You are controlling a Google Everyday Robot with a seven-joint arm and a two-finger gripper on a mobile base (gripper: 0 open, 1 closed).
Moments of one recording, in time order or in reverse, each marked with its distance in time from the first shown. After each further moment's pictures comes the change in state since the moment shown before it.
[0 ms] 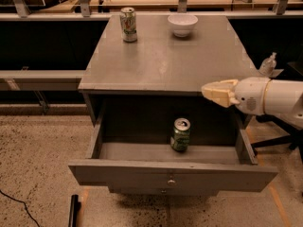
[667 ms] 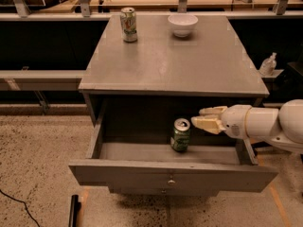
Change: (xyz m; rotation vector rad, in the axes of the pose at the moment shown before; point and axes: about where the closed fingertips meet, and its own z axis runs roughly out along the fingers) arm 0.097 -0.001 0.037 0.024 0.132 0.010
